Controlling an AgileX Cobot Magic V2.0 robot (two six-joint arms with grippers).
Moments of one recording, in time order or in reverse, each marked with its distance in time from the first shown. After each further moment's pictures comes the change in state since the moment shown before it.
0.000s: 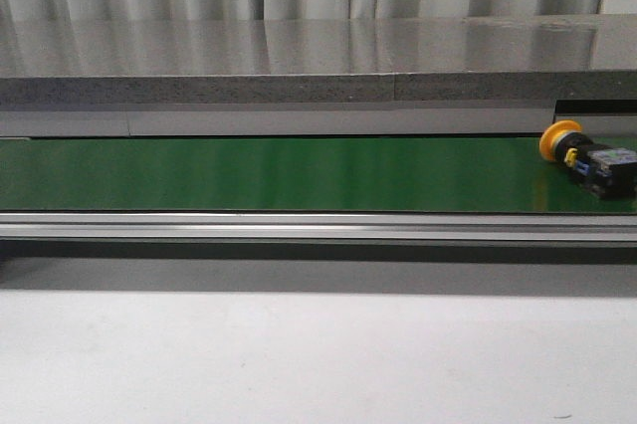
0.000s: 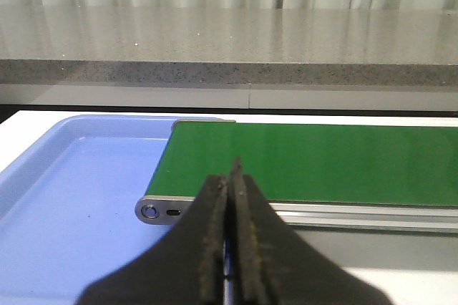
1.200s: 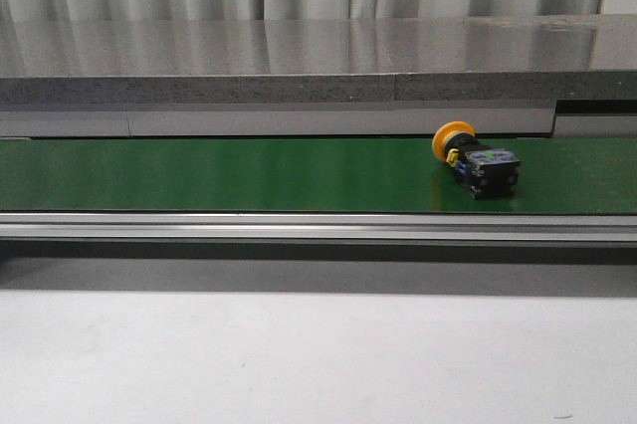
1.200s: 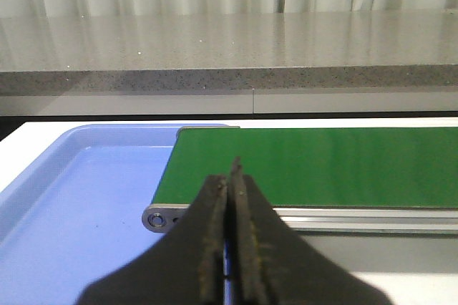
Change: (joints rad) left arm 0.000 0.000 0.000 0.032 -0.018 0.000; right arm 0.000 -0.518 0.195 0.002 -0.090 0.002
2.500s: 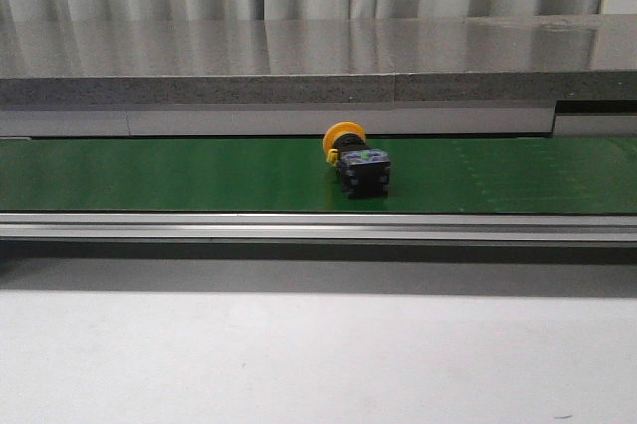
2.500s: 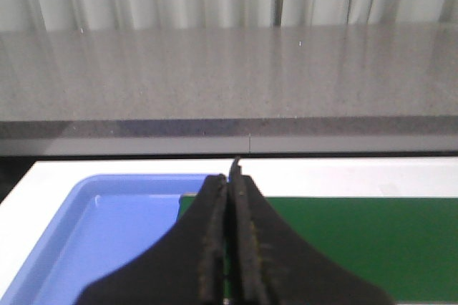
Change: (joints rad) left arm 0.000 0.434 -0.621 -0.001 0.320 0.000; right arm 0.000 0.000 0.000 0.000 0.000 0.002
